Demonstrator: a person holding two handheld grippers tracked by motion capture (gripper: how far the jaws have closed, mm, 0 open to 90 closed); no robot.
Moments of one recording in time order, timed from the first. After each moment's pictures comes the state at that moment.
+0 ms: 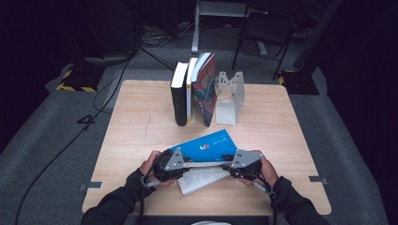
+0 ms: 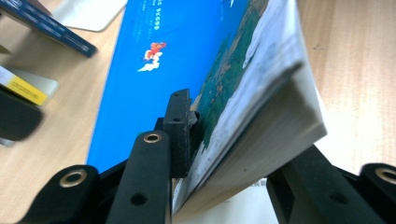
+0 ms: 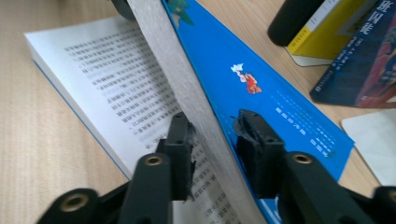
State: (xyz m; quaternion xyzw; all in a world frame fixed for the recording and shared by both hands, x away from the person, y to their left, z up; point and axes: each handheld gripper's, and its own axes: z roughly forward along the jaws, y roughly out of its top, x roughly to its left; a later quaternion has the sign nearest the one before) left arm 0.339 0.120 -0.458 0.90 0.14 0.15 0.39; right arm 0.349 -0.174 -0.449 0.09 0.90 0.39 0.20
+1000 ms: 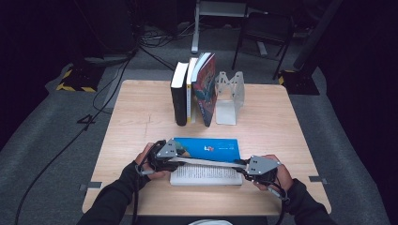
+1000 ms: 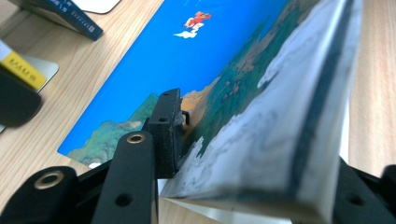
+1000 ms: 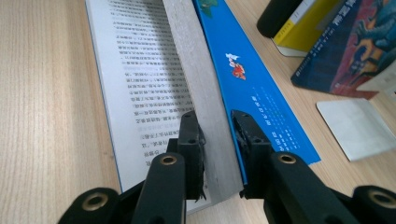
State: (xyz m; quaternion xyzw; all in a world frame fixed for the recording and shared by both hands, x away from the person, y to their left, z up) left arm 0.379 0.134 -0.465 0.90 0.15 0.12 0.40; right arm 0.332 -0.215 -0.445 0.07 0.89 0.38 0.23
